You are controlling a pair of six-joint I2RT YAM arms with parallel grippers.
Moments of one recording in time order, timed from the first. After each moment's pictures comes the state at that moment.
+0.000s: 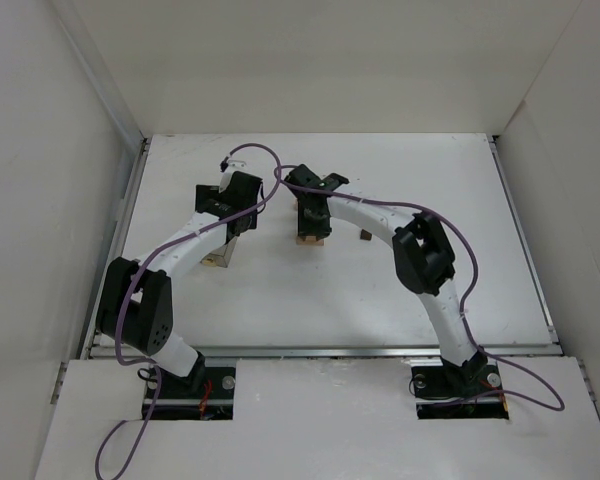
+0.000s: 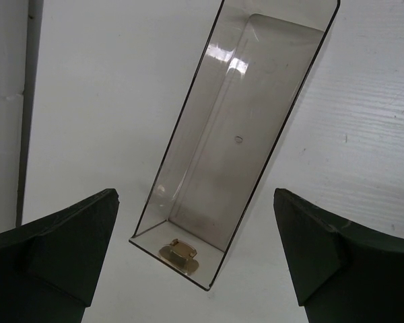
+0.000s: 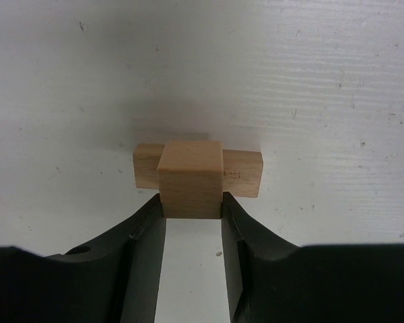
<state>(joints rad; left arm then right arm) -0.43 1.54 1.10 -0.45 -0.66 -0.23 0.73 2.26 1.95 -0.90 0.19 0.69</state>
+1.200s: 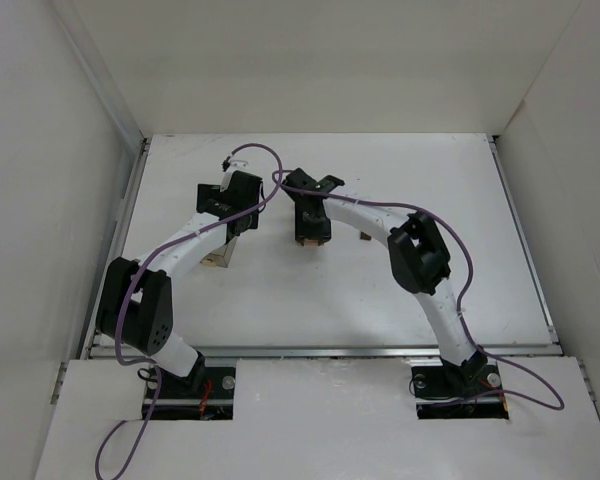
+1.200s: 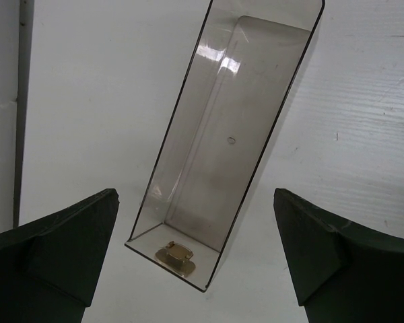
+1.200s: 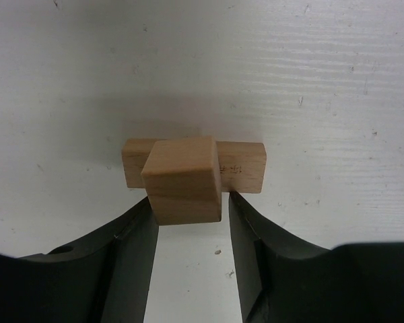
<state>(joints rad) -0.43 1.54 1.10 -0.44 -0.63 -0.21 0.74 2.30 1.98 -0.94 0.19 0.71</state>
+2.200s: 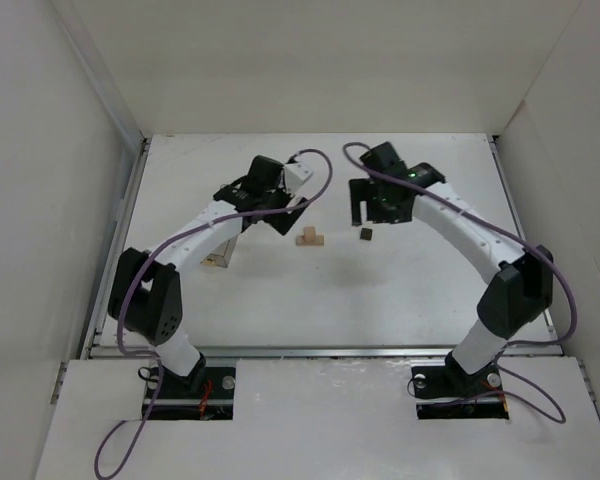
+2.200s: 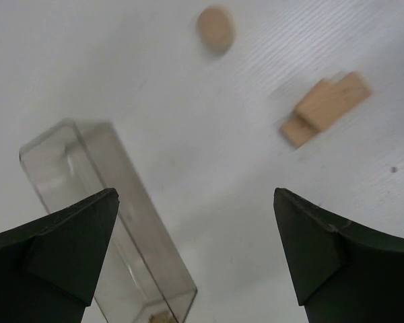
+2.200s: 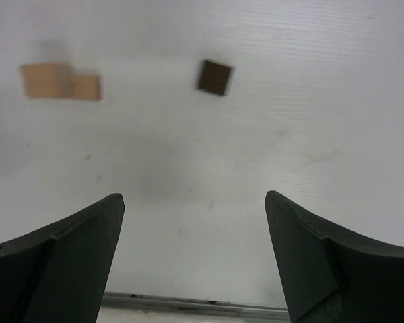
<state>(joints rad) -0.49 1.58 1.21 -0.45 -0.13 0.22 0.62 1.70 1.58 -0.96 0.22 0.44</state>
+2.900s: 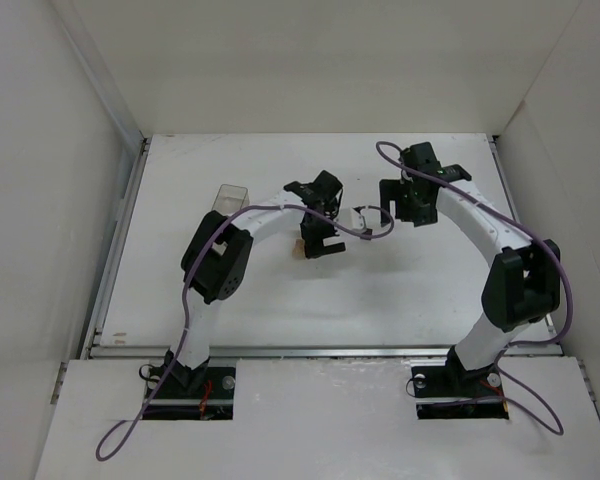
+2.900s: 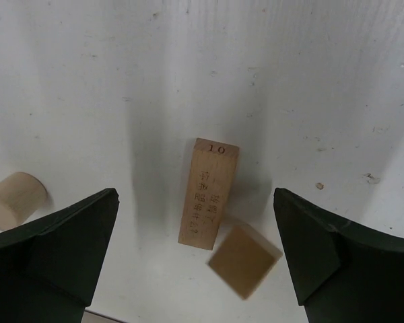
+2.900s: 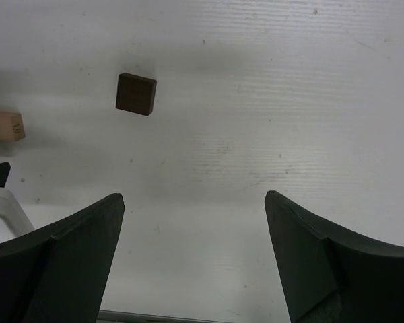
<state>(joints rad) -0.70 2.12 1.65 -0.75 0.14 0.78 0.28 1.67 1.42 -0.85 0.05 0.27</state>
